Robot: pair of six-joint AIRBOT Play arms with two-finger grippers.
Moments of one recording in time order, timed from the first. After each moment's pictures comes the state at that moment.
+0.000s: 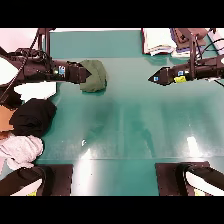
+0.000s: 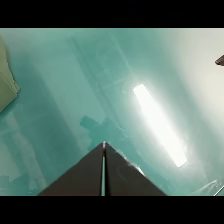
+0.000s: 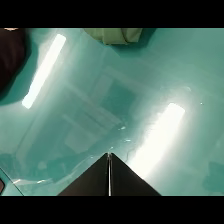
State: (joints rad) left arm -0.44 -1.02 1.34 1.14 -0.96 -1.56; right arm 0.10 -1.11 1.28 -0.84 1.24 1.26
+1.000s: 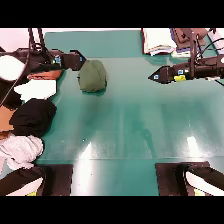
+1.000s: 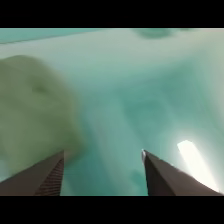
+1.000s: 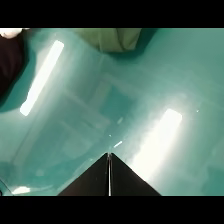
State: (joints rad) left arm -0.36 -1.11 1.34 1.37 -0.75 -1.67; right arm 0.10 -1.11 1.28 -0.84 1.20 1.26
